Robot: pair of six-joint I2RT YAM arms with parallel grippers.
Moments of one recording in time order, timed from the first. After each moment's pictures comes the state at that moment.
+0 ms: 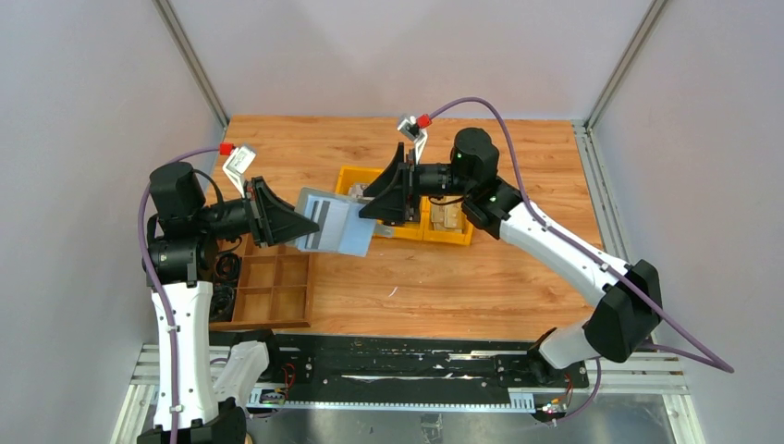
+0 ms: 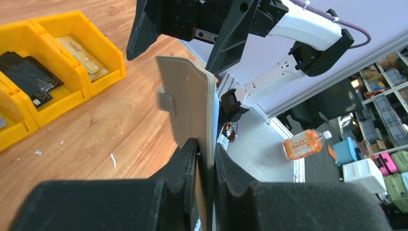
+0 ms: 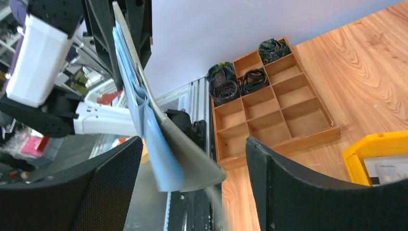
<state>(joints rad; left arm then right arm) 0.15 0.85 1.19 -0.71 1.38 -0.30 0.71 1.44 1.27 0.23 -0.89 0.53</state>
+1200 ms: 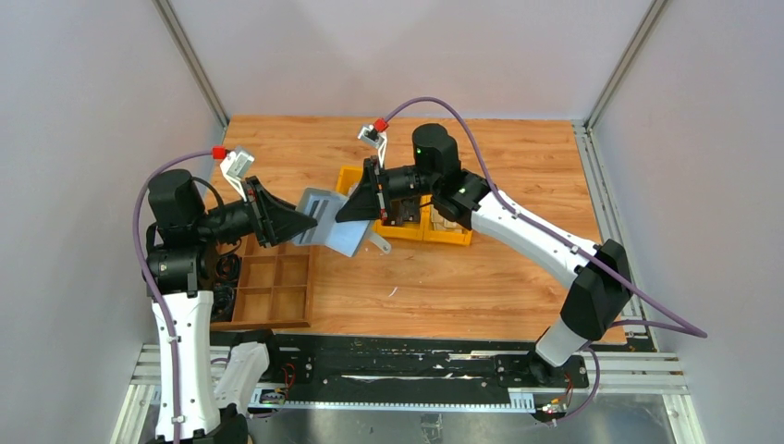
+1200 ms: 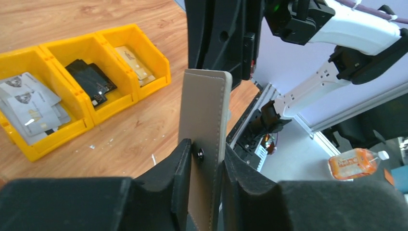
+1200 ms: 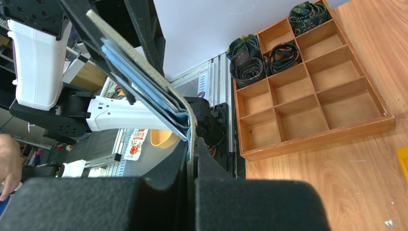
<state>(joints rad) 0.16 0.80 1.17 -0.70 1.20 -0.23 0.81 1.60 1.46 0.03 -0.91 0.50</state>
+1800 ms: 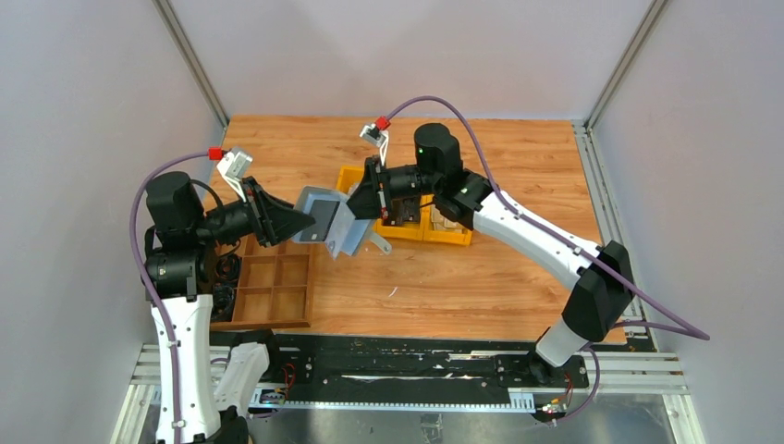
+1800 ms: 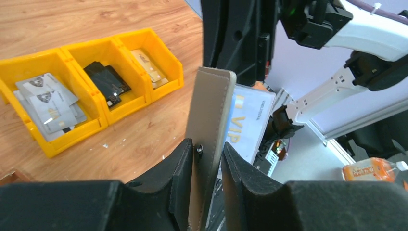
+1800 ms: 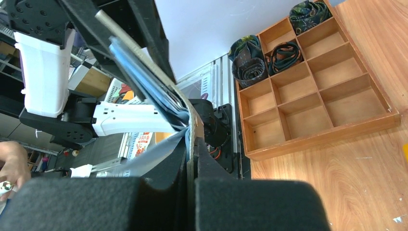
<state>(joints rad) 0.16 0.80 1.17 -0.70 1.17 -0.21 0.81 1.60 1.46 0.02 -0.90 0.54</state>
